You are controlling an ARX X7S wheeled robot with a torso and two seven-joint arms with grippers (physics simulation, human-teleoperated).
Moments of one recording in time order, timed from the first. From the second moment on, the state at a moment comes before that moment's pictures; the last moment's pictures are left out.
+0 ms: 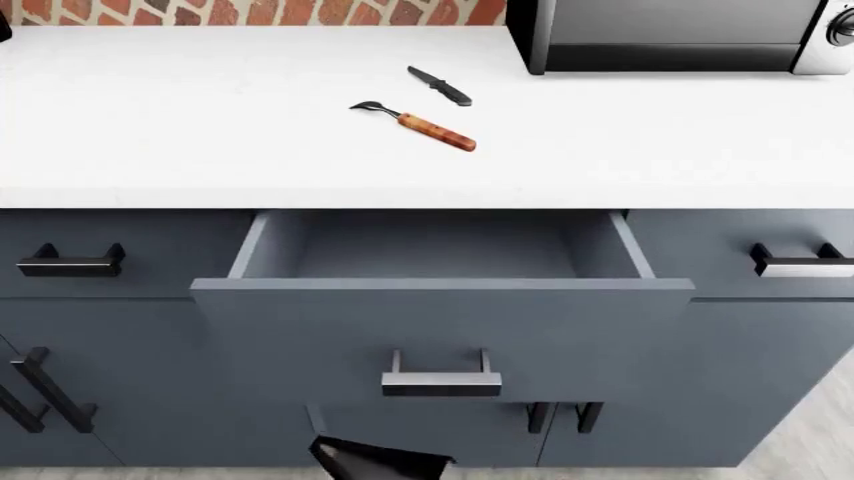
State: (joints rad) left arm 0.40 -0.10 -0.21 0.18 0.12 0.67 -1.44; right arm 0.62 0.58 -1.64 -0.51 -0.78 0.45 0.56
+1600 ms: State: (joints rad) left arm 0.39 -0.12 -0.20 0.18 0.17 0.73 -1.42; right arm 0.60 0.80 -1.07 -0.98 -0.22 -0.08 1.34
